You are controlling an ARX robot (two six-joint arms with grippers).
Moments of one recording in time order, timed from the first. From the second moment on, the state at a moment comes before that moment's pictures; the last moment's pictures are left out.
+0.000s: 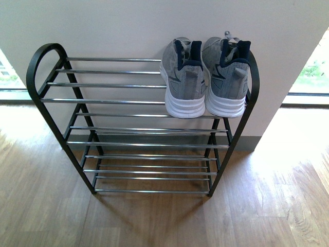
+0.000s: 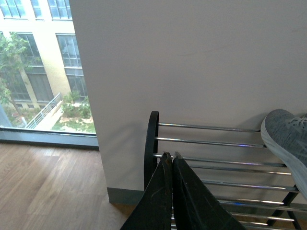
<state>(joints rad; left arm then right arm) -0.08 1.09 0.17 0.91 -0.08 -0.01 0.00 0.00 0.02 0.00 0.00 0.00</state>
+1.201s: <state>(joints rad) 0.00 0.36 0.01 0.36 0.00 -0.01 0.00 0.00 0.02 0.00 0.00 0.00</state>
